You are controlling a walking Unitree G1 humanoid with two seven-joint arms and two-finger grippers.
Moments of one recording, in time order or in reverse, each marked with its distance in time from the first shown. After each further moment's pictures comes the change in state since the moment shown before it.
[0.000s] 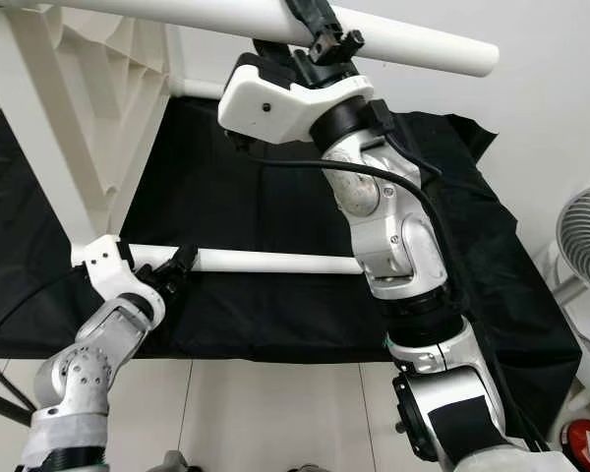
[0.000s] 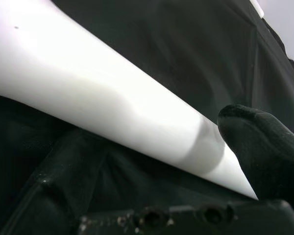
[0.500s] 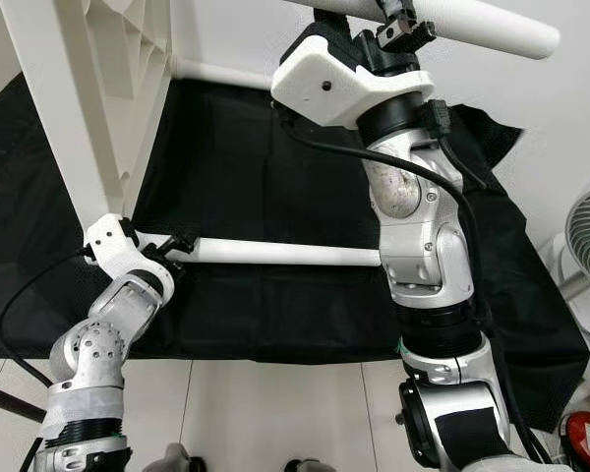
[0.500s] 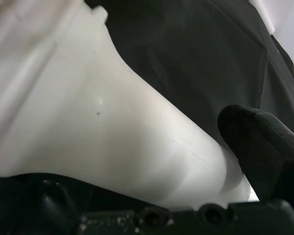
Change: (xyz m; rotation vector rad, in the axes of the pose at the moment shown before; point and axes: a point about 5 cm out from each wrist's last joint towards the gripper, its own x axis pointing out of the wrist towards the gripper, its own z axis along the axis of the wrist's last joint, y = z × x) left arm 0.012 -0.021 0.012 -0.054 -0.054 0.053; right arm -0.013 -0.027 -0.018 -0.010 0.107 -0.144
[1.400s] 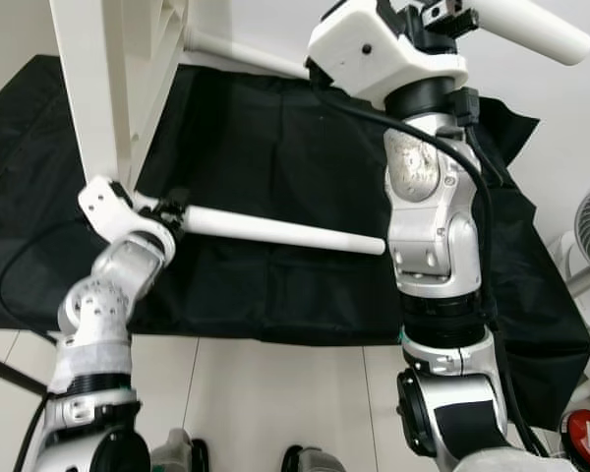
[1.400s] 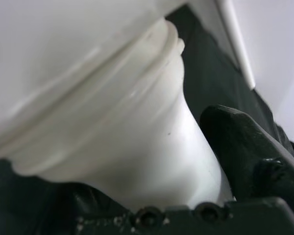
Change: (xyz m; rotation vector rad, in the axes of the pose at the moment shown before) left arm 0.019 -0.036 0.043 -0.055 -0.125 -0.059; right arm 0.005 -0.016 -0.017 0.048 0.123 -0.145
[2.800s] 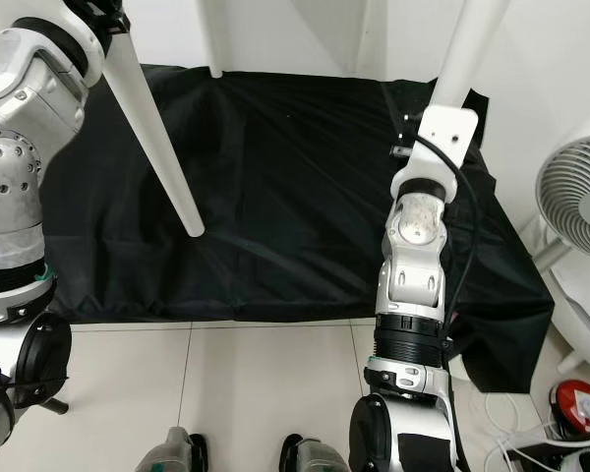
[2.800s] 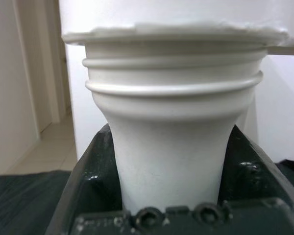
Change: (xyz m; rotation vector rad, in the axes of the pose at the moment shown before) left arm -0.035 -0.135 0.103 0.665 -0.379 -0.358; right arm -0.087 0.079 -0.113 0.768 0.773 -0.073
